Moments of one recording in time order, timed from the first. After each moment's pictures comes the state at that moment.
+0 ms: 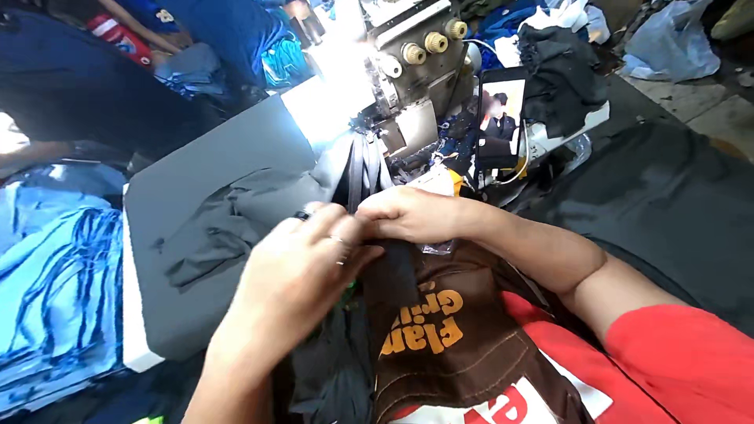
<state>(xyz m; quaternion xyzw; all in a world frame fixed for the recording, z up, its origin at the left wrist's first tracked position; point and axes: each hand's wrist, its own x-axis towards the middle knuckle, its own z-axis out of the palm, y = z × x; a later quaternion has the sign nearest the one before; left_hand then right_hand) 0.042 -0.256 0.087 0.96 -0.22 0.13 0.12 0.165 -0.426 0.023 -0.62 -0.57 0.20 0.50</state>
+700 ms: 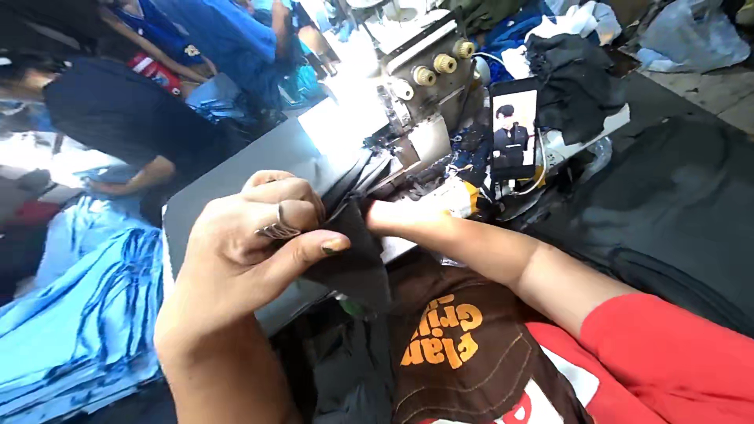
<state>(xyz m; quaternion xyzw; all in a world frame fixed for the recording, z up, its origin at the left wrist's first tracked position) 0.085 -0.189 0.127 0.89 -0.31 0.10 0.32 0.173 -0.347 0.046 -0.77 -0.48 0.32 0.28</state>
